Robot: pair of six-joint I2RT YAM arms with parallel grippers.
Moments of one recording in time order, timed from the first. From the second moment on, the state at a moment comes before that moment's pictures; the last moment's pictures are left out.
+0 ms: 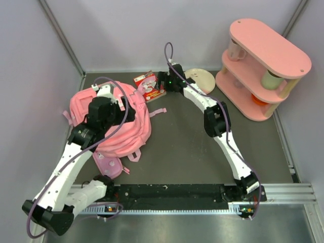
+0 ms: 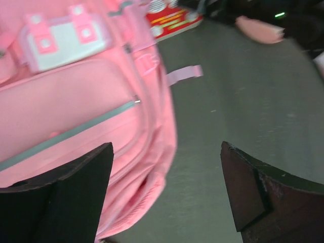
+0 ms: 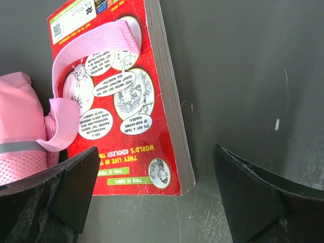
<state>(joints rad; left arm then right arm) -0.38 0.95 1.07 -0.67 -0.18 -0.45 0.51 2.72 2.50 -0.38 -0.14 0.49</state>
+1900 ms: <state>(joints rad) -0.14 2.56 2.34 -0.48 -0.16 -0.81 0.46 2.73 2.44 -0.15 -0.43 0.66</state>
